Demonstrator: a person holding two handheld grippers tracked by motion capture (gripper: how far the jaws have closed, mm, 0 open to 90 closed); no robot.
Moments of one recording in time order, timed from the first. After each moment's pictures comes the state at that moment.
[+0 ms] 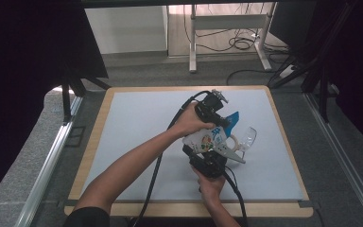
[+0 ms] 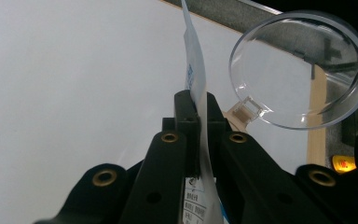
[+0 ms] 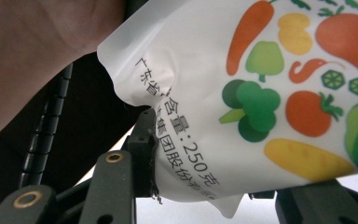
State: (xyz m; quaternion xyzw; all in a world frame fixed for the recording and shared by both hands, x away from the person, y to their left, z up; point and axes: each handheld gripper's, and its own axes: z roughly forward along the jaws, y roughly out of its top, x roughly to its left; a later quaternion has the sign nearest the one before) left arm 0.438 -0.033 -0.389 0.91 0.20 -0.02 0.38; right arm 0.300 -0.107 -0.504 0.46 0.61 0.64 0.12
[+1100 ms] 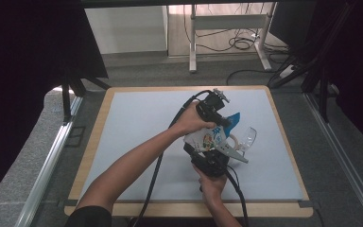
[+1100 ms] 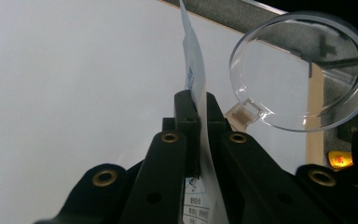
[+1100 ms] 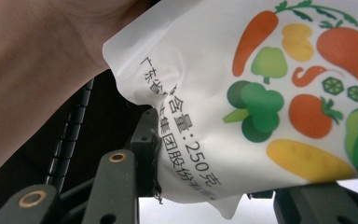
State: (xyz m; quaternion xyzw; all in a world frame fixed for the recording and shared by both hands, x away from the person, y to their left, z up) left arm 0.443 -0.037 -0.390 0.91 0.19 -0.02 0.38; right arm 0.300 -0.111 -0.497 0.45 0.60 0.65 0.11
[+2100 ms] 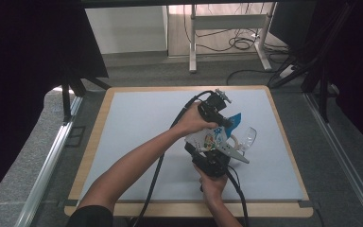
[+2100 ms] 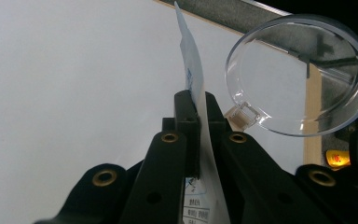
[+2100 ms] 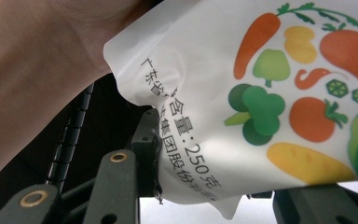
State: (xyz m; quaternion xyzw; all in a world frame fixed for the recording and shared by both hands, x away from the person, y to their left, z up) left arm 0.442 -0.042 -0.391 0.91 0.19 -0.03 0.38; right arm 0.299 -0.113 -0.496 0.46 0.59 0.65 0.11
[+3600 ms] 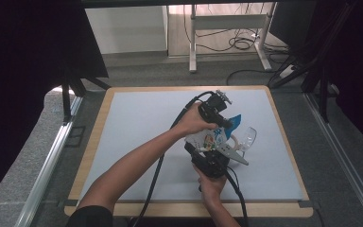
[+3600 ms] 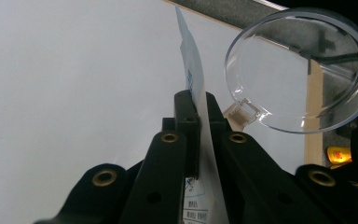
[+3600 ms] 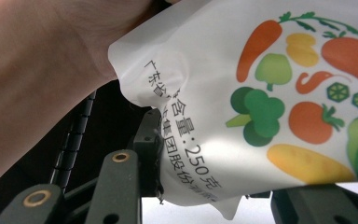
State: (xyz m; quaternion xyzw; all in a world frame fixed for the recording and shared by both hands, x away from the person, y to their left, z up) left arm 0.441 -0.044 -0.392 0.91 0.19 -0.03 0.37; right arm 0.296 -0.110 -0.495 0.46 0.58 0.66 0.12
